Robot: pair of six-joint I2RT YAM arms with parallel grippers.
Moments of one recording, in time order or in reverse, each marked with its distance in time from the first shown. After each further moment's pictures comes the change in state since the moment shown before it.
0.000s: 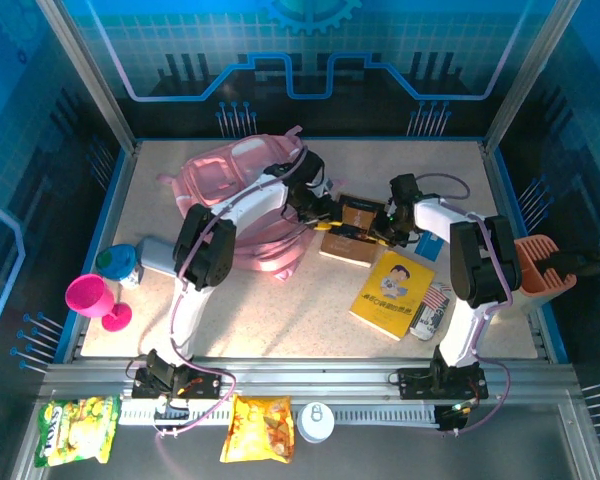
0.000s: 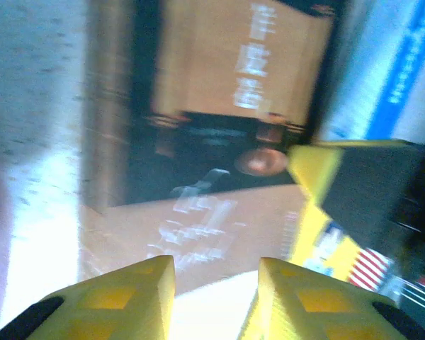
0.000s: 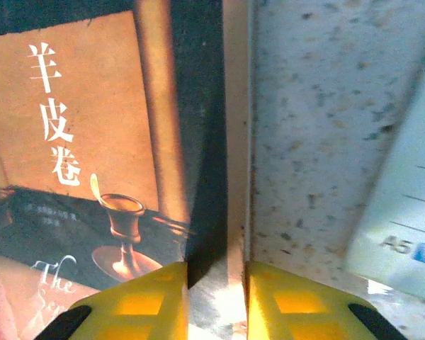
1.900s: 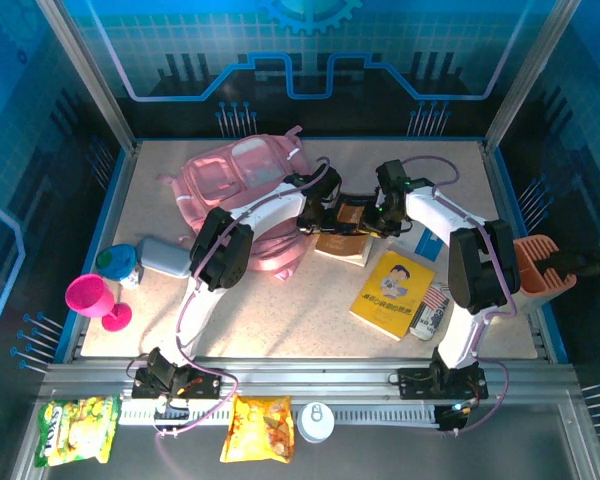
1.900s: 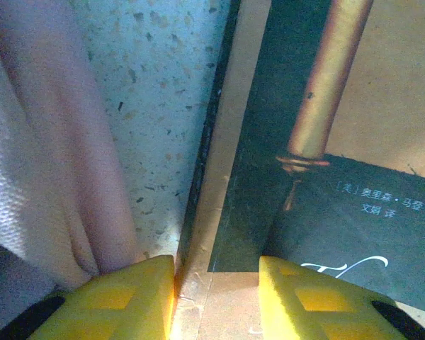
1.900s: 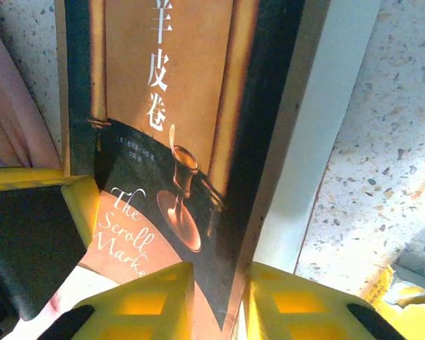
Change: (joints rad) left arm -0.078 0.128 0.087 -0.116 -0.436 0.060; right arm 0.092 -0.040 0.159 -0.215 0.045 -0.054
